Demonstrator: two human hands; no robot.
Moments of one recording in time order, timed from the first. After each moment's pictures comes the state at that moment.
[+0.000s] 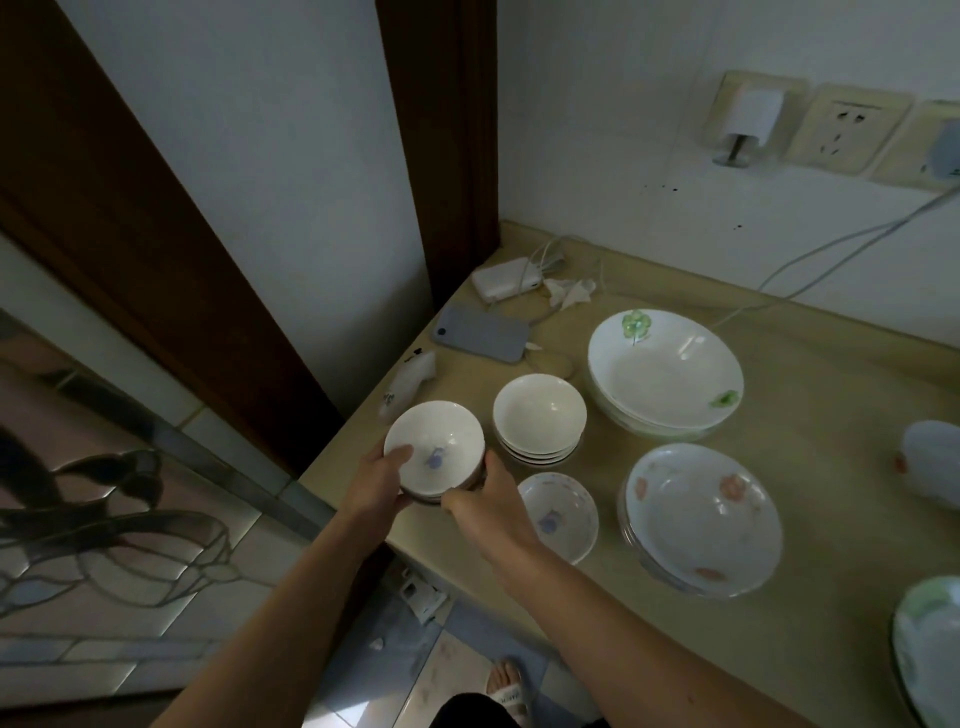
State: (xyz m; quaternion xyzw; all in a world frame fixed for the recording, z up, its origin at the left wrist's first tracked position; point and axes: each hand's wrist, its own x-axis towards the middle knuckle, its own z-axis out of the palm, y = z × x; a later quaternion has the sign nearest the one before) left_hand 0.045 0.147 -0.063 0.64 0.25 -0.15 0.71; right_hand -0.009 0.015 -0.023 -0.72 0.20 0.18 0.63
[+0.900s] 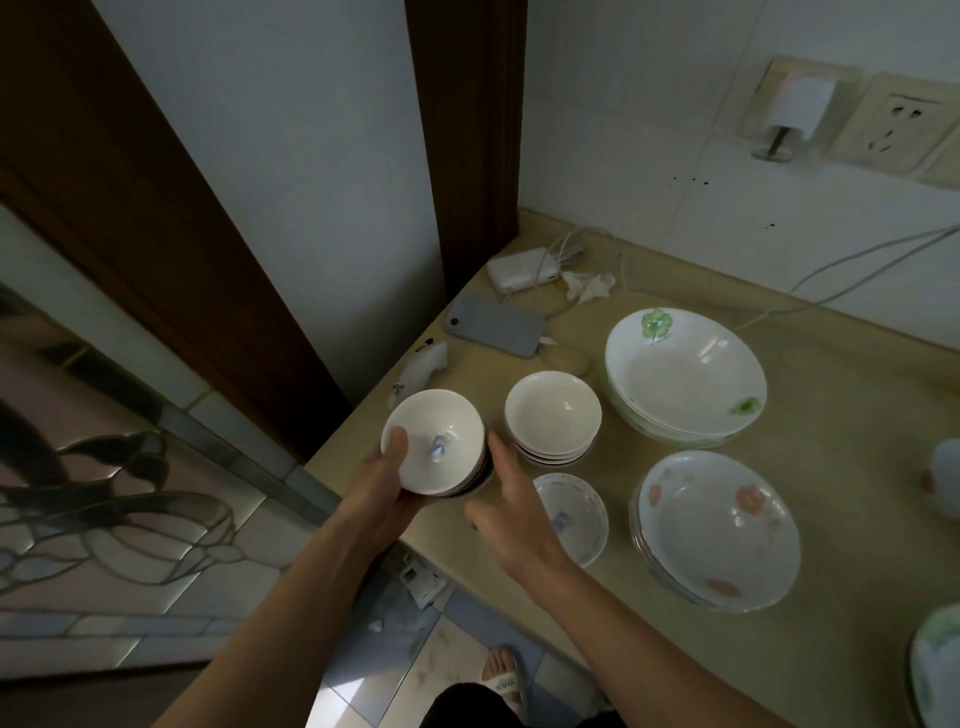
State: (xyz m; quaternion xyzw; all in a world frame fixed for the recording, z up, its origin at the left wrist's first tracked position) left_hand 0.042 0.152 -0.070 0.47 0.29 -0.15 0.82; right_hand -0.019 -0.006 -0.017 -0.76 0.07 0.13 0.63
